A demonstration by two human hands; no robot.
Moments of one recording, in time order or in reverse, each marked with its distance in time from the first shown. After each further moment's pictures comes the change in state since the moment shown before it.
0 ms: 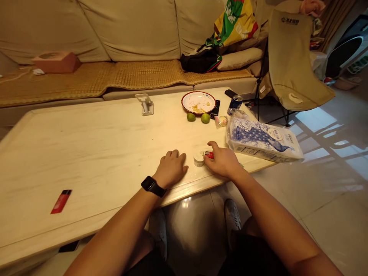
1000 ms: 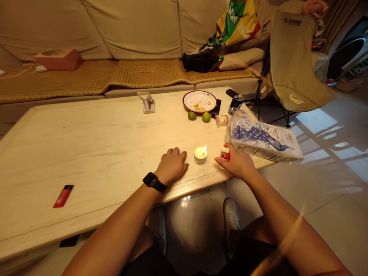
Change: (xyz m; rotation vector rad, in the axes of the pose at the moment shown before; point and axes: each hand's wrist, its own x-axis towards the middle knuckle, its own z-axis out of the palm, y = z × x) left_hand 0.003 0.001 -0.002 -0.033 -0.026 -0.027; right_hand -0.022 0.051 0.009 0.012 0.071 0.134
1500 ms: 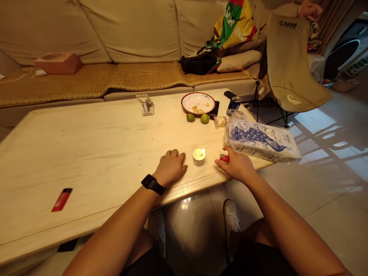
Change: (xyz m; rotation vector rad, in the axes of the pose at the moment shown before) left_hand -0.001 -0.001 0.000 -0.010 -0.002 0.009; right_hand -0.006 0.003 0.000 -0.016 -0.020 -0.010
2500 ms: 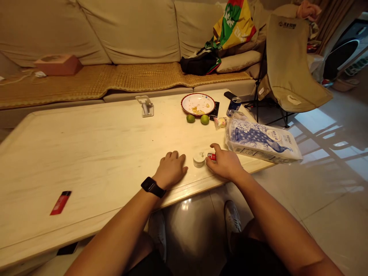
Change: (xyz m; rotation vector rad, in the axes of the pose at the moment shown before) left_hand -0.002 0.001 0.000 0.021 0.015 0.009; right_hand 0.016 -0.047 -0.008 -0.011 -0.049 -0.089
